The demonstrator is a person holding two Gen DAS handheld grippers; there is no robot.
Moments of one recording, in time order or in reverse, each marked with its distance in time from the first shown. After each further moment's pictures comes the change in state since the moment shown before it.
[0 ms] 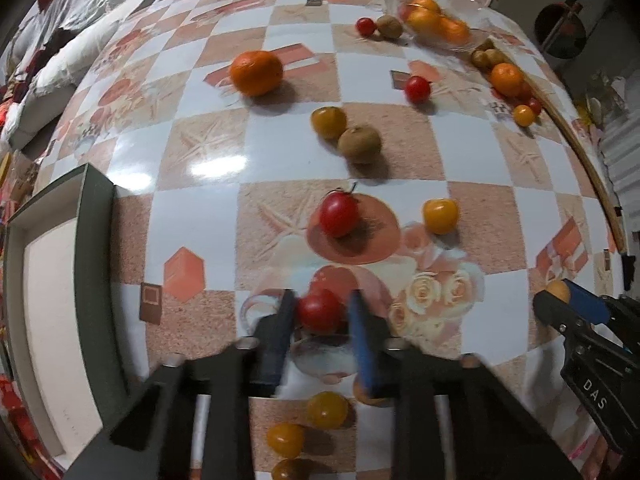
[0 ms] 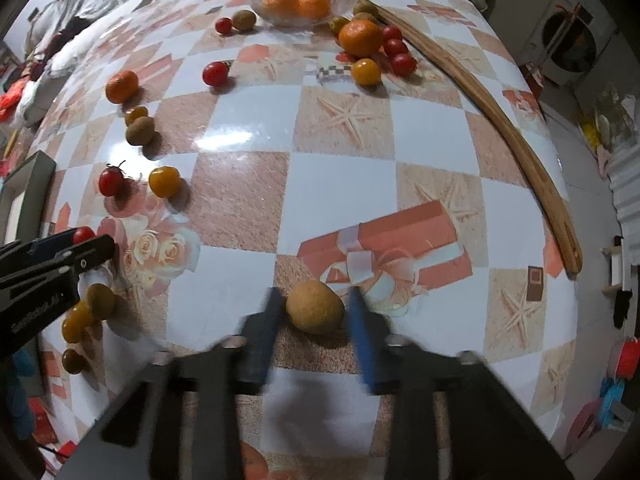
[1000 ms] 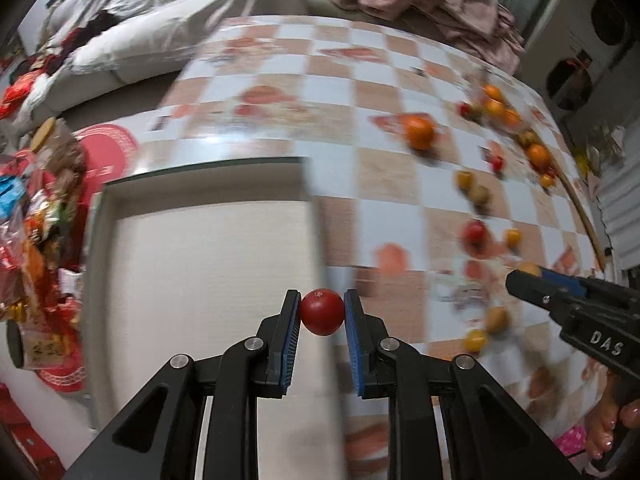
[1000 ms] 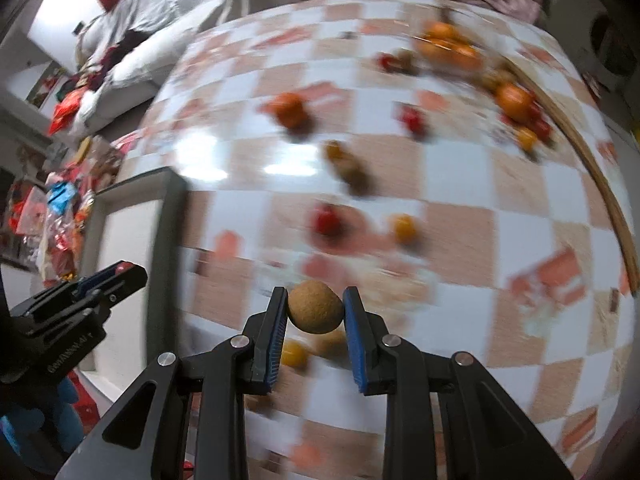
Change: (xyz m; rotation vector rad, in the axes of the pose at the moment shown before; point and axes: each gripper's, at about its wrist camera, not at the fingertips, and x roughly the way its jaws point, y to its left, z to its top) left arm -0.077 0.167 -0.029 -0.113 -0.125 -0.002; right arm -0.045 0.140 0.026 -0.058 -0.036 0.258
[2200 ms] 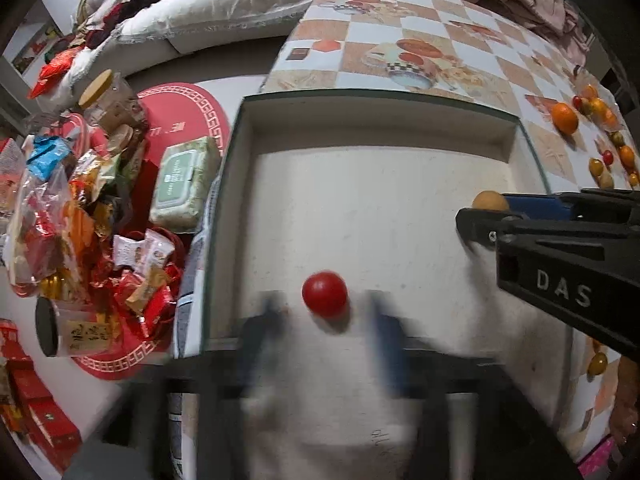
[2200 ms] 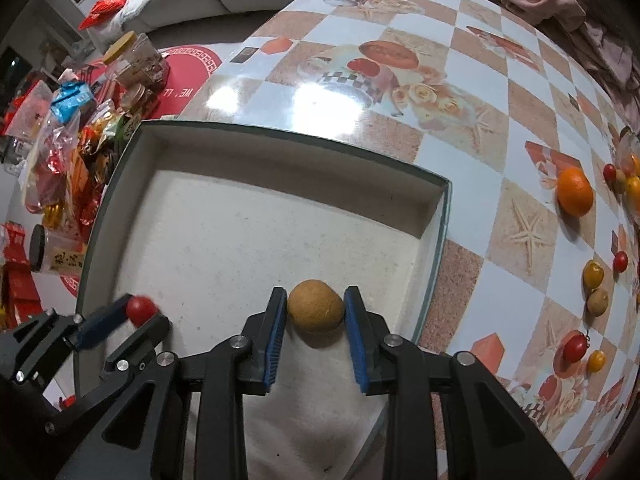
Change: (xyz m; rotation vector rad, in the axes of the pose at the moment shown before) left arm 0.039 0.123 -0.026 -0.059 0.058 0.163; right arm 0.123 0.194 0.037 -0.295 0.143 -0.069
